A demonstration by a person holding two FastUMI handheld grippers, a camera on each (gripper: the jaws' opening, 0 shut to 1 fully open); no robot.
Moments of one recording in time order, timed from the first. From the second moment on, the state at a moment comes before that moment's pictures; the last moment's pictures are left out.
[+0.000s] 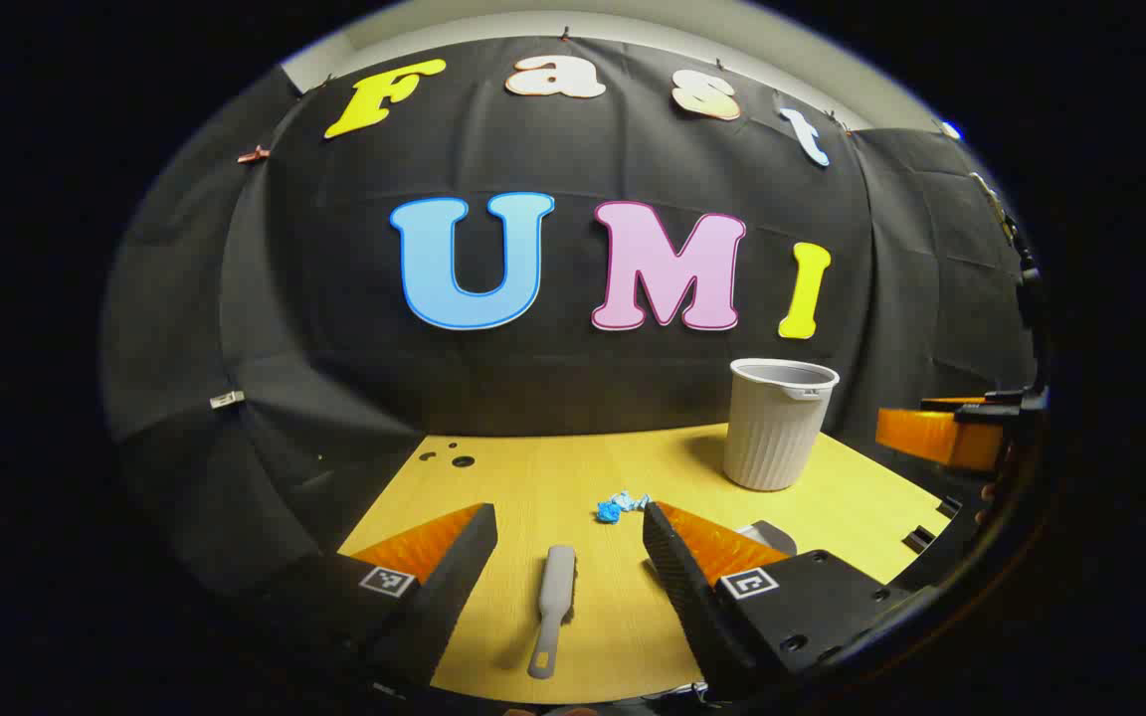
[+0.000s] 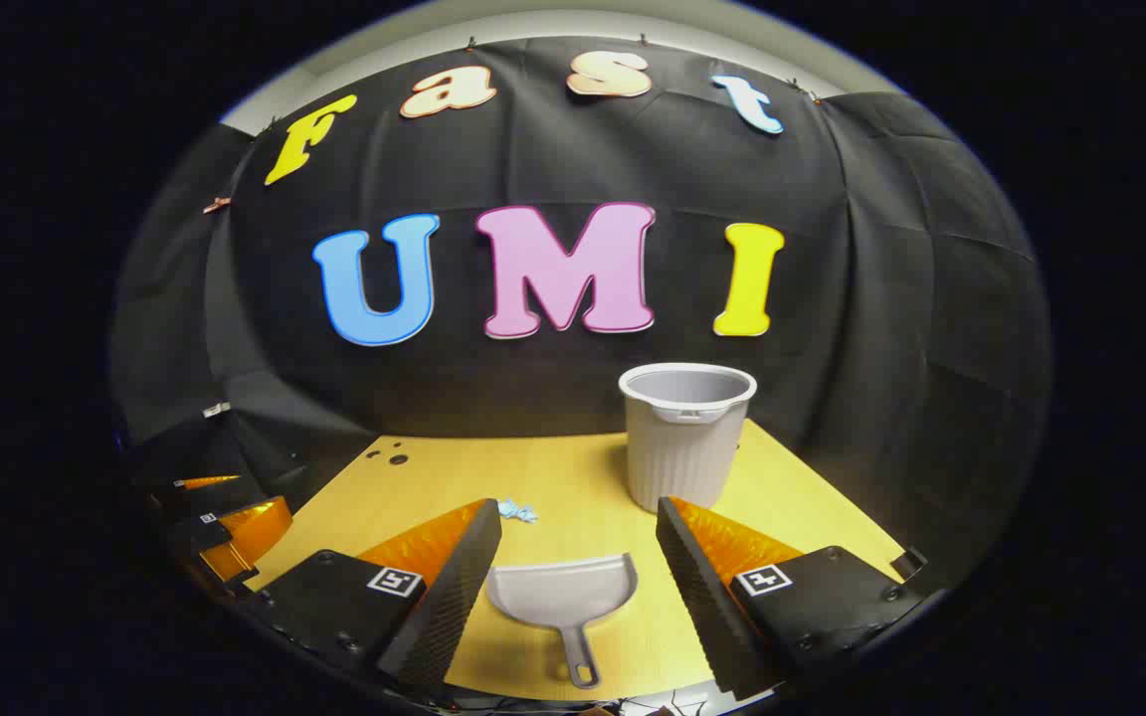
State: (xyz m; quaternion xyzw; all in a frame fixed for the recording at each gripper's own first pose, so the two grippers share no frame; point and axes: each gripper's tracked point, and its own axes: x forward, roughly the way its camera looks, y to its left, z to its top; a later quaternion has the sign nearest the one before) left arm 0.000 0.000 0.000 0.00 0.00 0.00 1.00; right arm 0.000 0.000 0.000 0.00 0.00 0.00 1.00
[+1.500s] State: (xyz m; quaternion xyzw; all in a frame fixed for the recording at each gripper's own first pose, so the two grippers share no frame) left arm 0.074 0.030 -0.166 -0.04 0.30 0.01 0.95; right arm 0.080 -0.001 -0.100 0.00 0.17 0.10 0.98
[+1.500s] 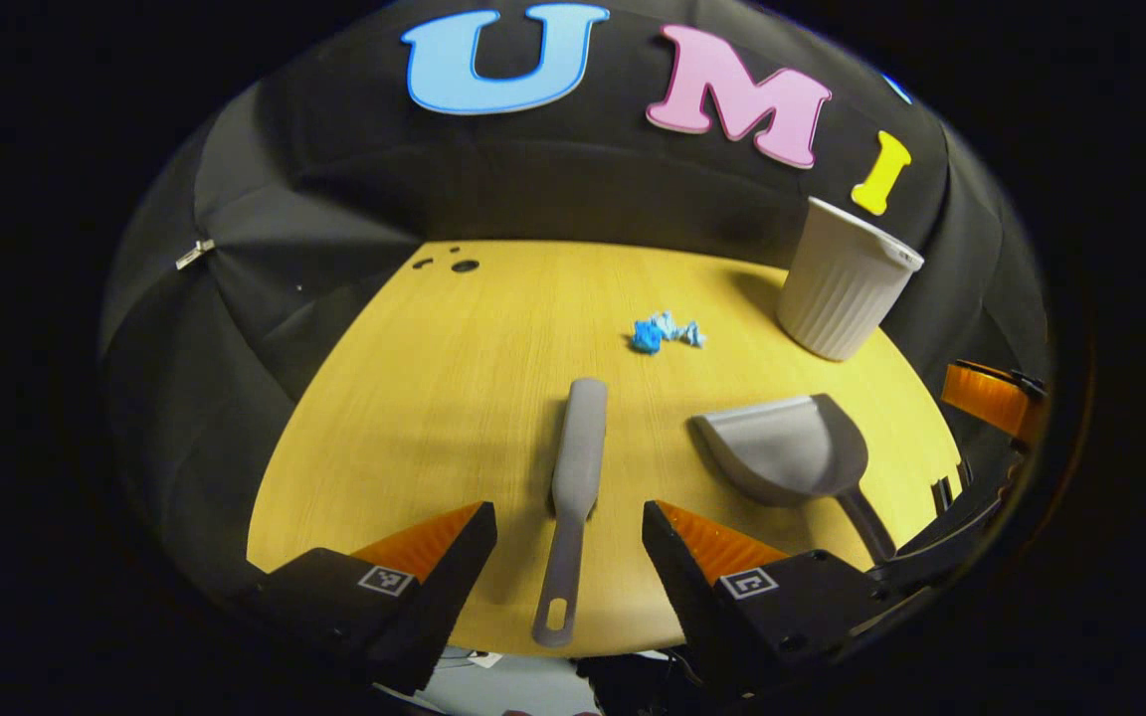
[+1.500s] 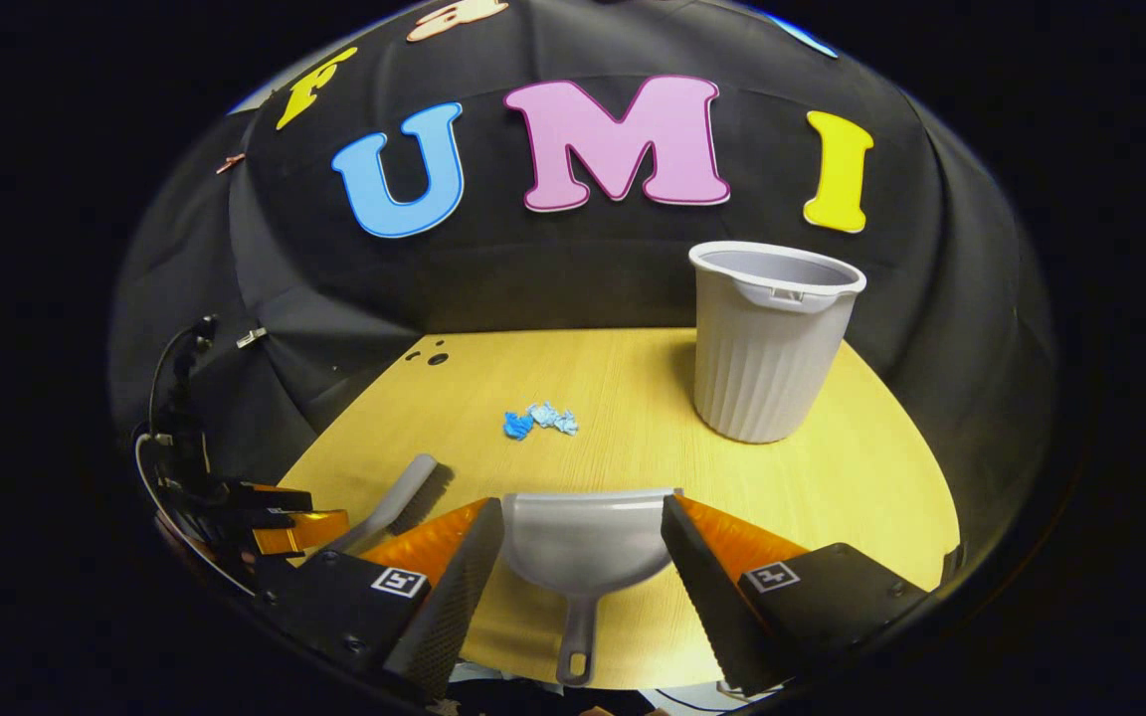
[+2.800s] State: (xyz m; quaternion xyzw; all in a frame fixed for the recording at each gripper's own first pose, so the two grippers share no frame) left arm 0.130 0.024 -0.258 0.04 0.43 -0.03 0.90; right arm 0.062 -0.013 -0.243 0.07 0.37 0.07 0.92
